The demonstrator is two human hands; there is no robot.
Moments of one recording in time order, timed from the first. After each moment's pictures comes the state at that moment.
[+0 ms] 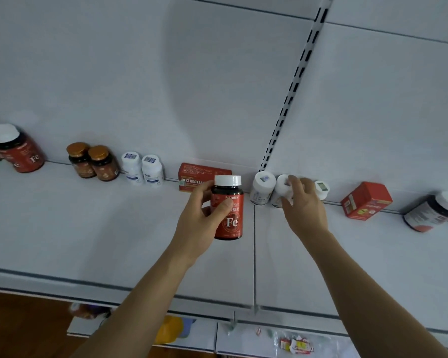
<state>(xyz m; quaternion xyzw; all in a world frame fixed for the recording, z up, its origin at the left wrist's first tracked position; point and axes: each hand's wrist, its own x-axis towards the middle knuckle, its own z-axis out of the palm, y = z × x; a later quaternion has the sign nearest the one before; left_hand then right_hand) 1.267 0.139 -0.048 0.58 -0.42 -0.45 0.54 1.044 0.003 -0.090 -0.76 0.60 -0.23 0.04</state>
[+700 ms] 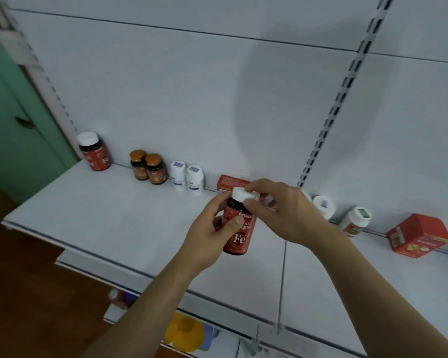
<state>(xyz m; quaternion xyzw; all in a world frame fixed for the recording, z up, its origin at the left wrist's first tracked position) 1.288 0.176 -0.030 0.61 -0.43 -0.40 0.53 1.135 0.064 0.023 -0.88 0.35 -0.19 0.25</state>
